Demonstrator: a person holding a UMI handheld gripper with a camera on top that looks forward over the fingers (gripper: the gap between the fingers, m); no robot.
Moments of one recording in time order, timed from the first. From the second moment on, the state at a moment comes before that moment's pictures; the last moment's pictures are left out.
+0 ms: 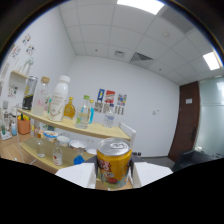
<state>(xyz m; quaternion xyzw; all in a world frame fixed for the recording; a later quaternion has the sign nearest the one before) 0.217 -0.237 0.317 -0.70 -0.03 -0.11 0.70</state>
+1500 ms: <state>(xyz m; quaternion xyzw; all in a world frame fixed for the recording) 0.229 -0.283 0.162 -0.83 0.07 -0.03 0.56</state>
